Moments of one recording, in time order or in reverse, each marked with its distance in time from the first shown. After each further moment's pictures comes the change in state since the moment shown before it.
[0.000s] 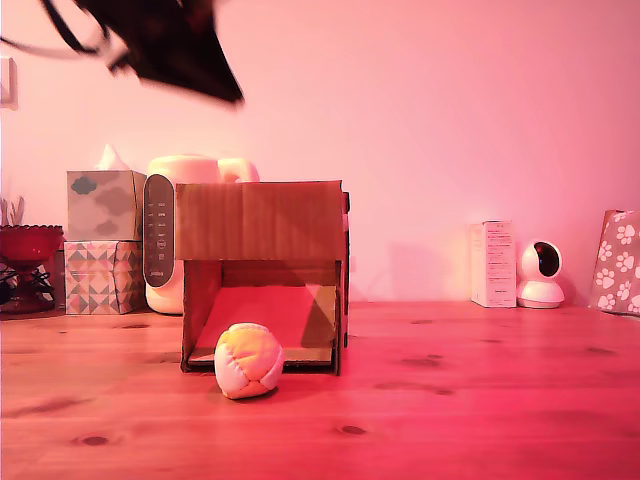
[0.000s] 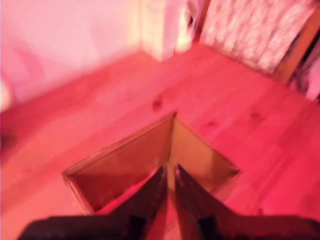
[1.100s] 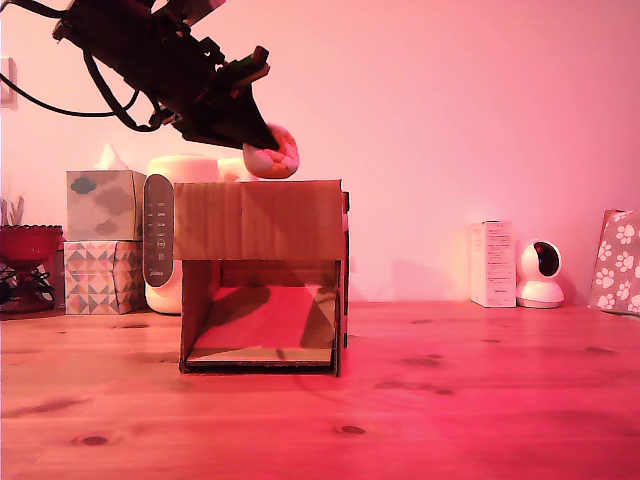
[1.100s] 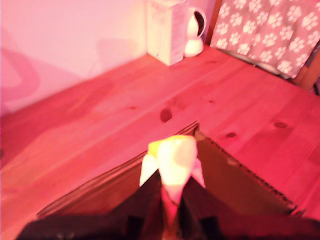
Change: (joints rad) arm -0.050 0.246 0.013 0.250 -0.072 -0.025
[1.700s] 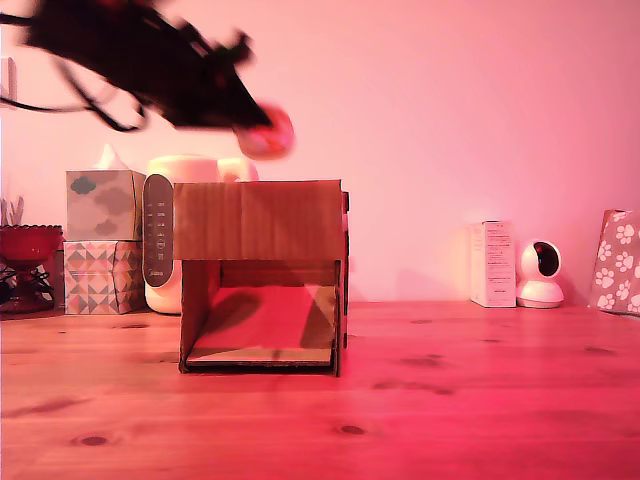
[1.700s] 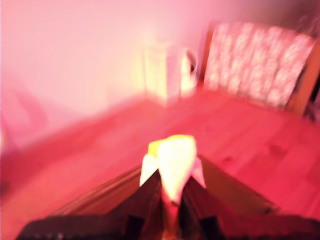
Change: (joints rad) arm 0.000 -0.035 -0.088 0.161 0.023 -0.001
